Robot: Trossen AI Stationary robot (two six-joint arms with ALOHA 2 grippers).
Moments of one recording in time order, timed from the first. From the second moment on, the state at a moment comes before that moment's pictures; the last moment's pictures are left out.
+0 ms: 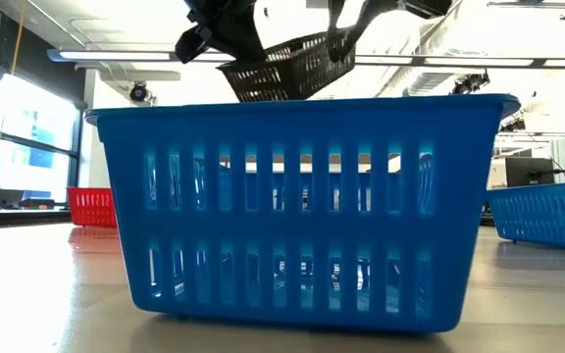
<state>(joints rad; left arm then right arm) 0.02 1.51 1.28 -0.60 -0.43 -0.64 0.27 1.84 1.82 -1.23 0.54 1.68</state>
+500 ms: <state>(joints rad) 0.03 1.51 1.28 -0.60 -0.26 -0.64 0.26 1.84 1.82 -1.29 0.52 1.62</state>
